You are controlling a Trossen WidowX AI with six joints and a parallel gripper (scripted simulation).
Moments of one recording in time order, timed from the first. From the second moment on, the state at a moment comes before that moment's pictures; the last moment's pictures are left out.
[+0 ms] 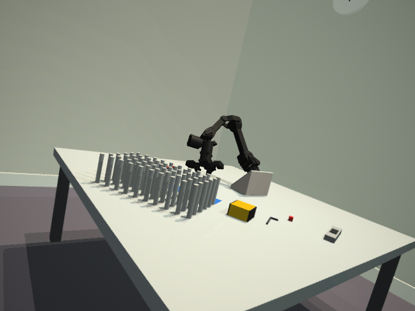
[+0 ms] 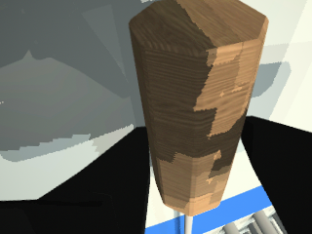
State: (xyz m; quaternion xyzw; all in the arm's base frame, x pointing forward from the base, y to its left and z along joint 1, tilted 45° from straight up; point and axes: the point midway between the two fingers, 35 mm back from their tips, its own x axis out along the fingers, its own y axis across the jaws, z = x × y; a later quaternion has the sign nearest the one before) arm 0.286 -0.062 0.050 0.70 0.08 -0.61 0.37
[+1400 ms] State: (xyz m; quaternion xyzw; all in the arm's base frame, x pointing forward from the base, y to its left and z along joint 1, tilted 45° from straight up) arm 0.273 -0.053 0.073 0.70 0.08 -0.61 0.37
